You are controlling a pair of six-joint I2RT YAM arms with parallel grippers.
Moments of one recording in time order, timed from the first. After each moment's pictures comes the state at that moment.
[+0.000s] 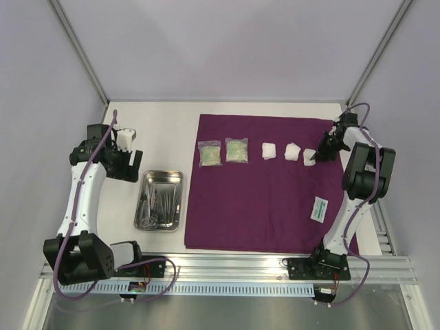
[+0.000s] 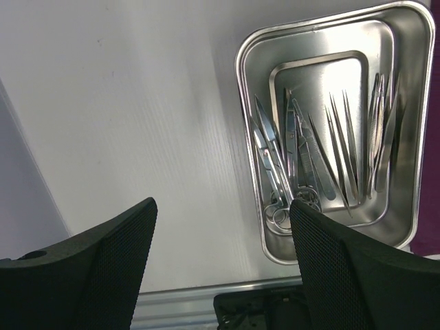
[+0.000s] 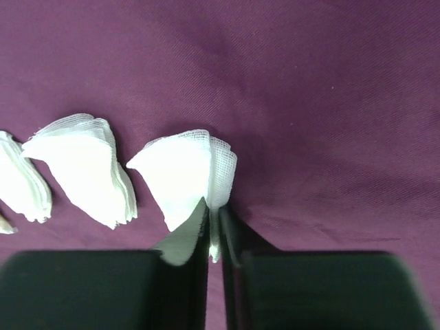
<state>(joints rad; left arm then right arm) 0.15 1.22 1.14 -1.01 0.12 0.32 -0.27 2.08 1.50 -0.65 -0.32 0.25</state>
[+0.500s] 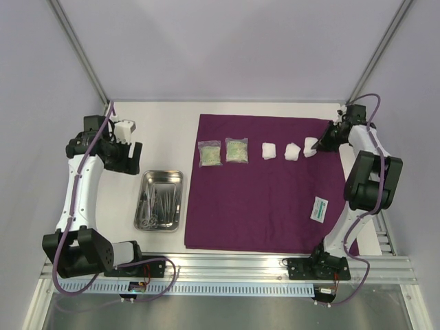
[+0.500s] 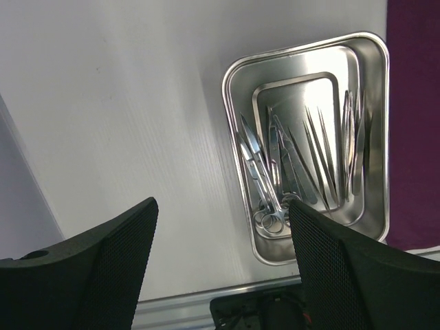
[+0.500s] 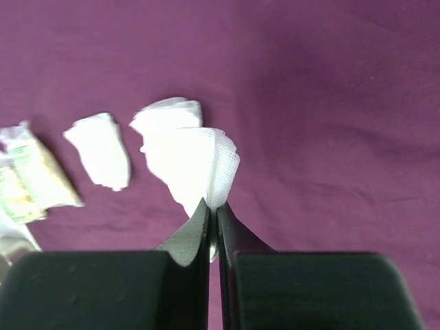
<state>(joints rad) 0.15 1.27 1.27 -1.06 0.18 0.32 -0.27 1.94 1.49 -0.63 -0.39 0.29</state>
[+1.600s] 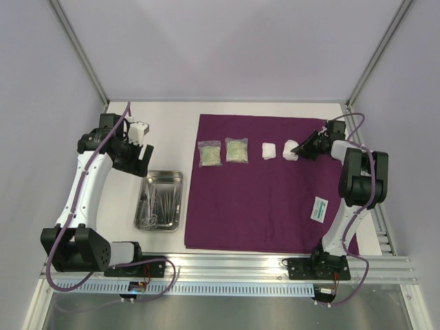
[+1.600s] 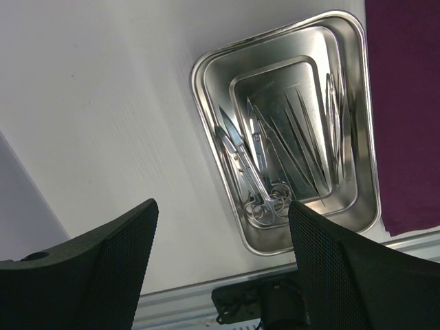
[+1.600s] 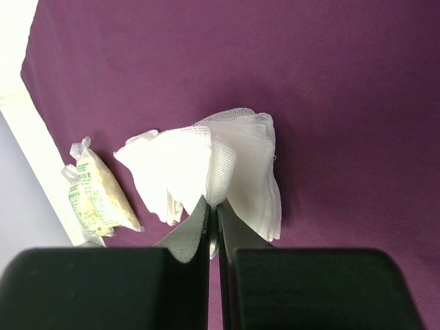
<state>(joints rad) 0.01 1.30 1.30 -1.12 0.12 0.30 -0.18 1.97 1.20 -0.15 -0.53 0.65</state>
